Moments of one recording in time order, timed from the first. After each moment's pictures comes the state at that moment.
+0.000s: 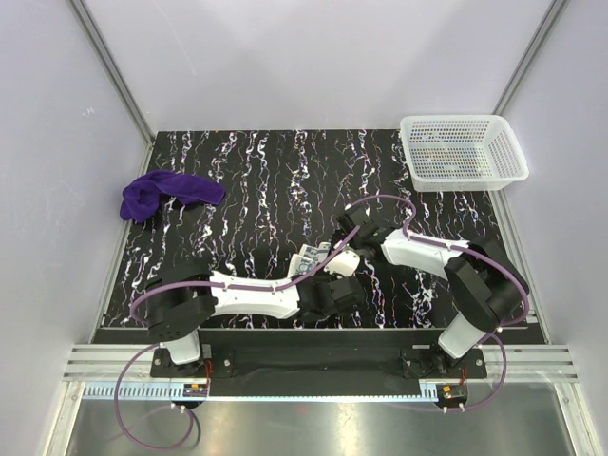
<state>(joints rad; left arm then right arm) -1.30 1.72 1.01 -0.35 -0.71 -0.57 0.69 1.64 0.91 -0.29 -0.20 0.89</state>
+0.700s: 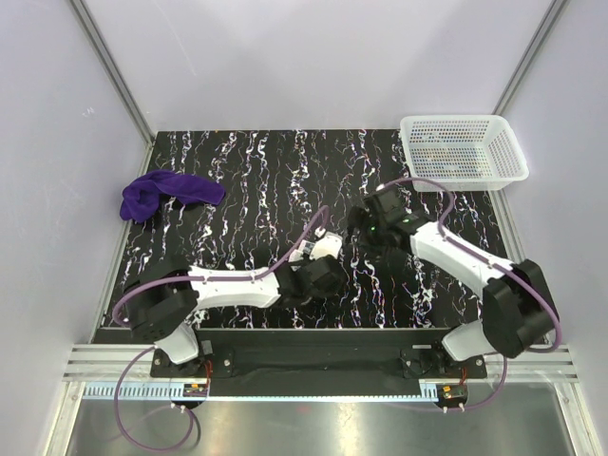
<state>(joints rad) -1.17 1.62 0.90 -0.21 -0.51 -0.55 0.57 1.46 0.96 -0.50 -0.08 0.84</state>
